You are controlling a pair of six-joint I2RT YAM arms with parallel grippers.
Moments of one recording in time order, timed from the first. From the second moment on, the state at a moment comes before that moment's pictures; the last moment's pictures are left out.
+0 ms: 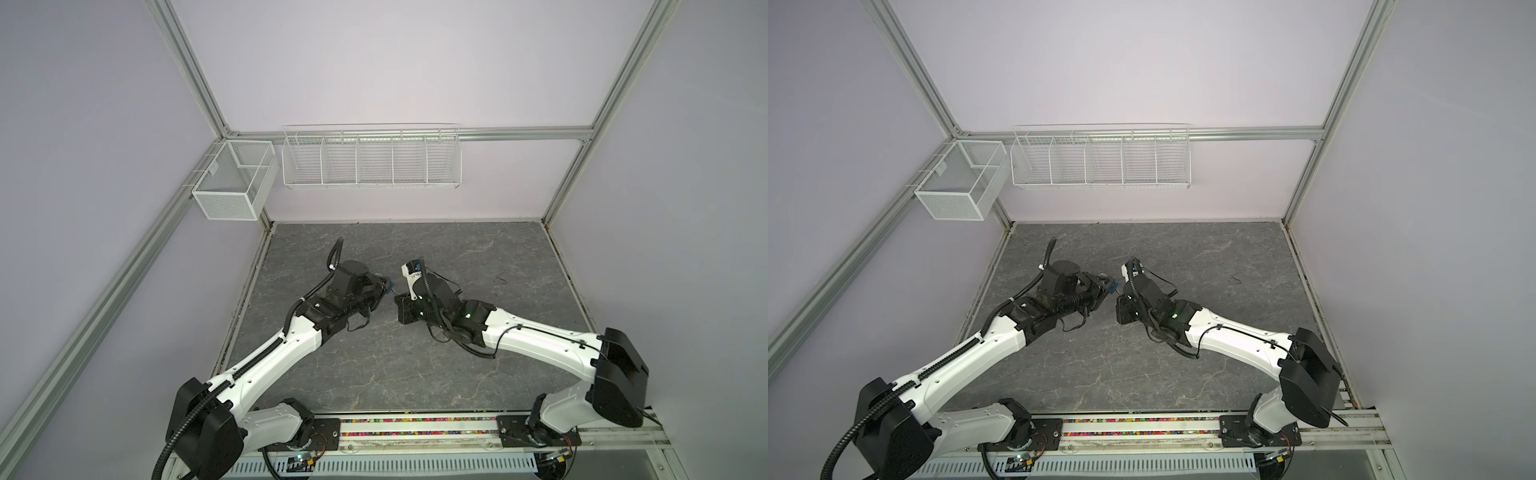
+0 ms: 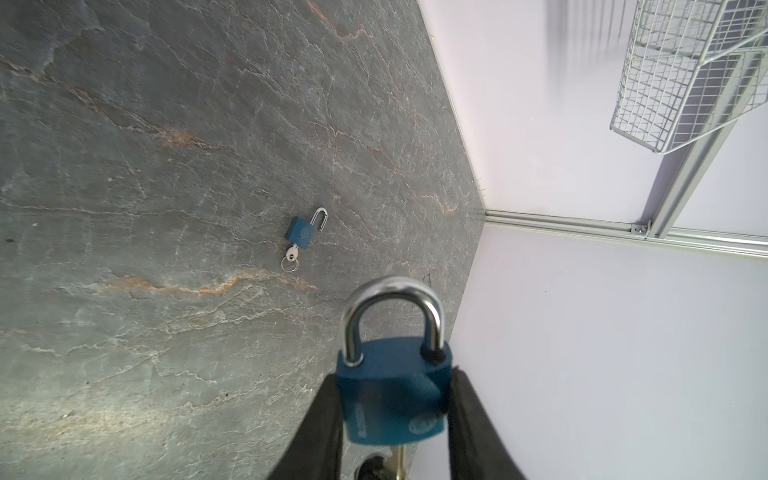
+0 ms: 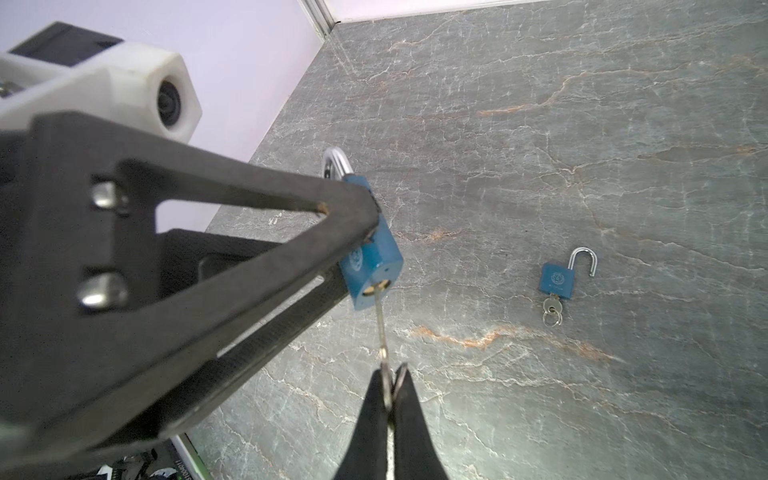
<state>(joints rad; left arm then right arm) -0.66 1.21 0.93 -0.29 0.05 -1.41 1.00 1.51 1.11 -0.18 0.15 0.60</state>
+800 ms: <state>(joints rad) -0.56 1.28 0.81 -0.49 0.07 -1.24 1.02 1.49 0.91 0.00 -0.02 0.80</state>
